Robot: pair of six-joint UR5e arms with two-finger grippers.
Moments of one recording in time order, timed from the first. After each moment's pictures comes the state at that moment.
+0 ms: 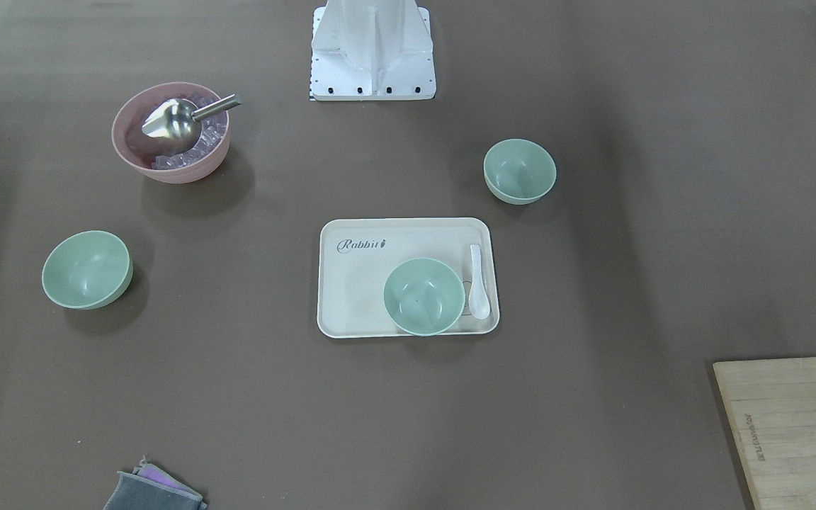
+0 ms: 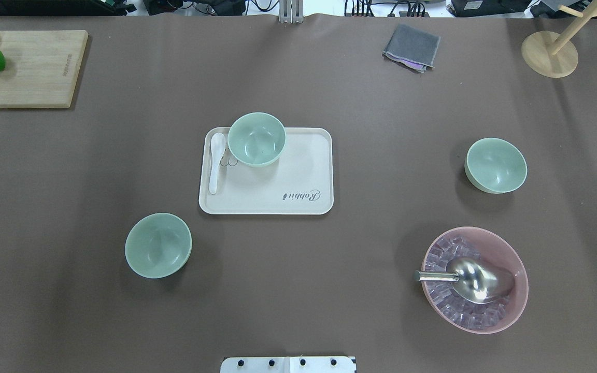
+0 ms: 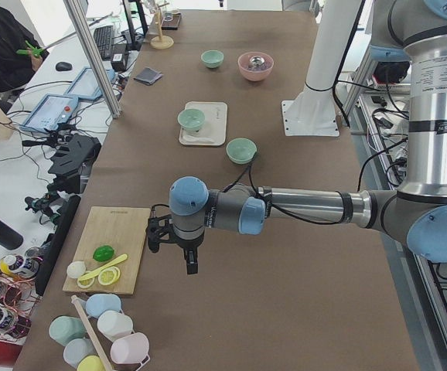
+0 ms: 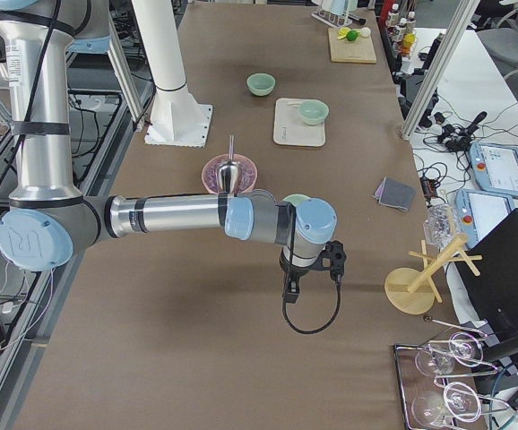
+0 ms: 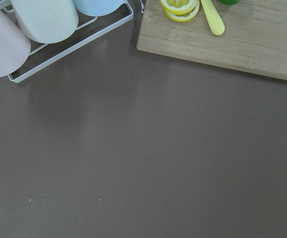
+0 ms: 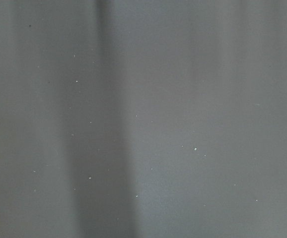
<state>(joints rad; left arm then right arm) -1.58 -1.51 -1.67 -1.68 -2.35 -0.30 1.56 -1.57 1.68 -1.80 2.39 -0.05</state>
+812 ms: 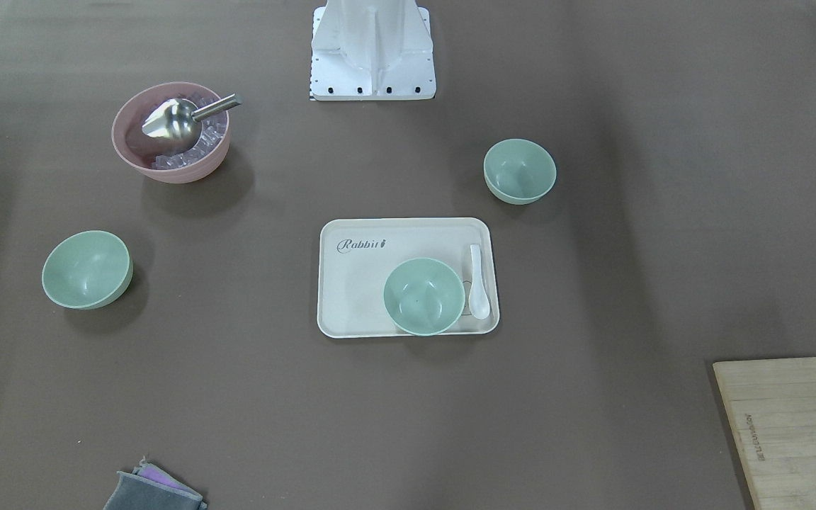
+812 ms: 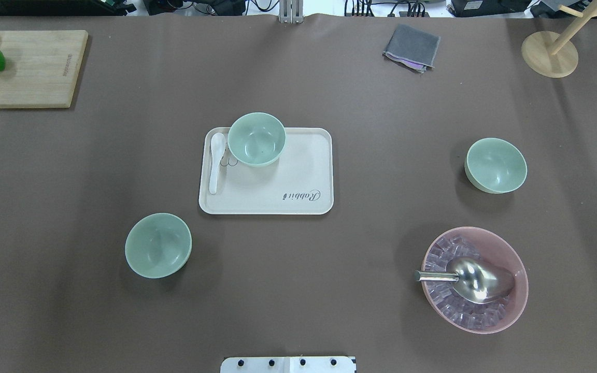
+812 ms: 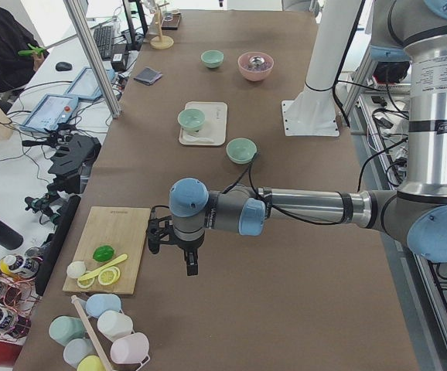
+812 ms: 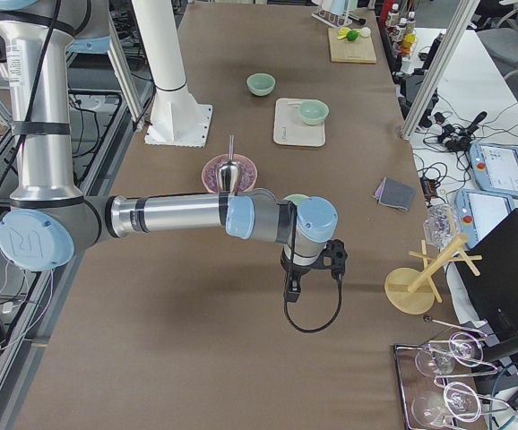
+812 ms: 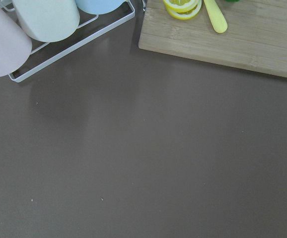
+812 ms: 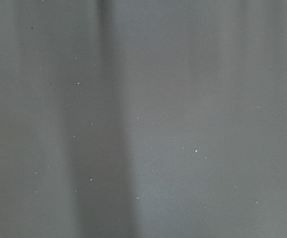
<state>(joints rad) -1.58 -1.51 -1.67 -1.68 -2.35 -0.30 1.56 -1.56 1.68 -1.80 2.39 -0.05</state>
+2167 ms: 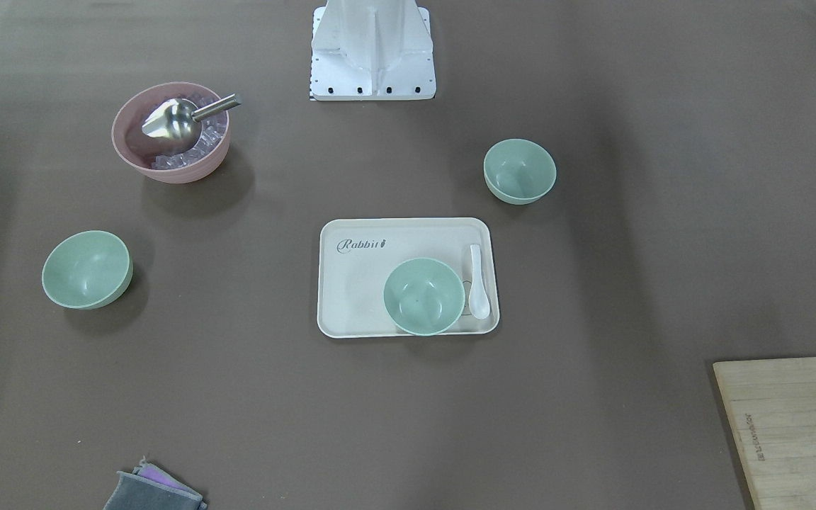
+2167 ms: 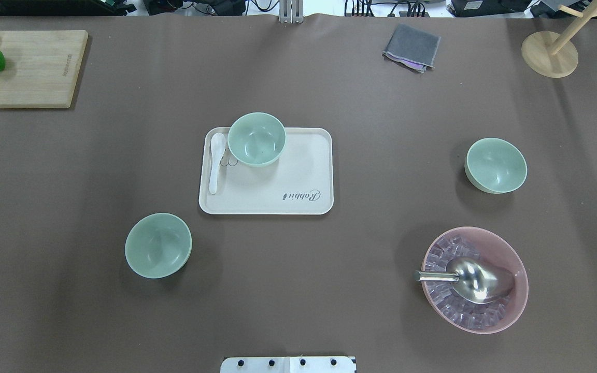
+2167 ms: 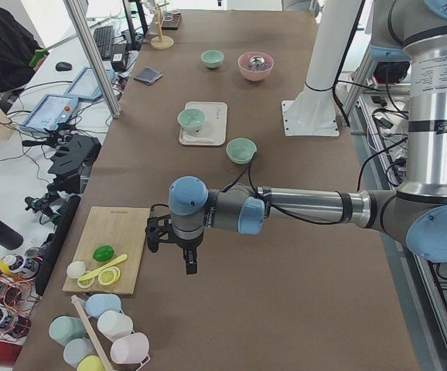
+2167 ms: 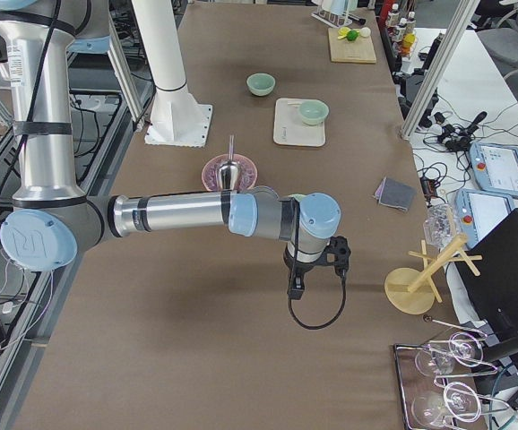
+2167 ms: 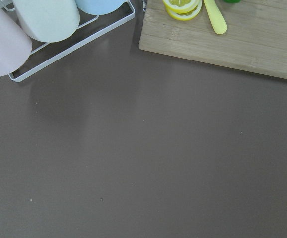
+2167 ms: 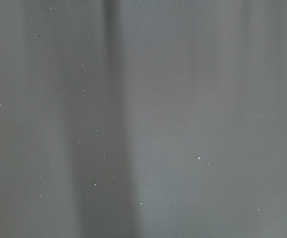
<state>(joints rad) -1.58 -1.51 -1.68 -1.68 -2.35 -0.30 1.56 -1.55 1.68 -1.80 2.39 -0.05</state>
